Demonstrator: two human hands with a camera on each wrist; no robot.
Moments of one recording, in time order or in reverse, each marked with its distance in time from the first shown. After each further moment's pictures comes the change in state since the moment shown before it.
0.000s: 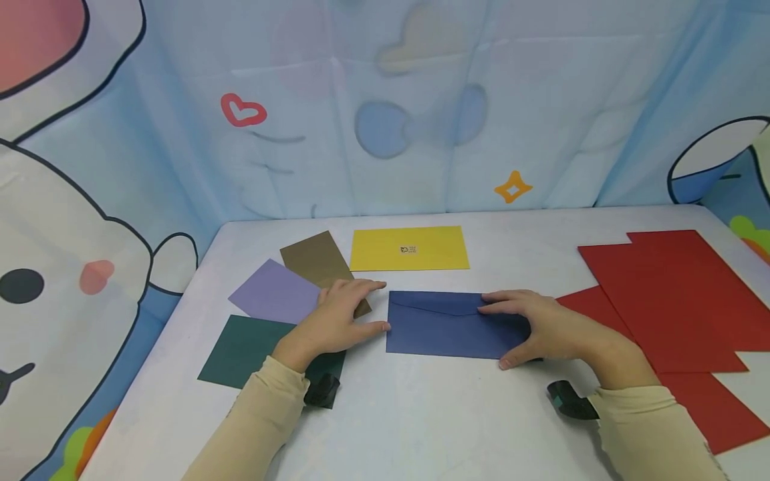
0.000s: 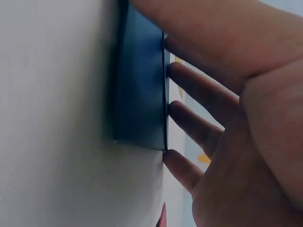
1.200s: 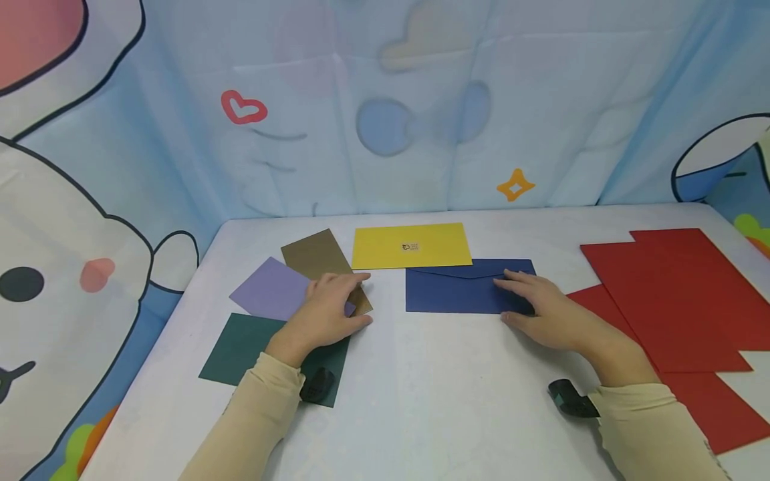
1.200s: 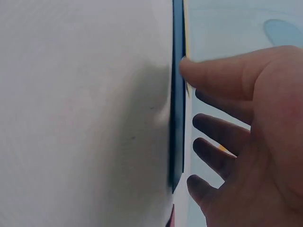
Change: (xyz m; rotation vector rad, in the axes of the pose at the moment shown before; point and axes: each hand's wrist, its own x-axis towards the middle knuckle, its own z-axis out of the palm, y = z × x) left_hand -0.001 -0.012 -0.007 0.108 0.072 -0.074; right_hand 0.009 0.008 0.002 -0.113 0.186 0.102
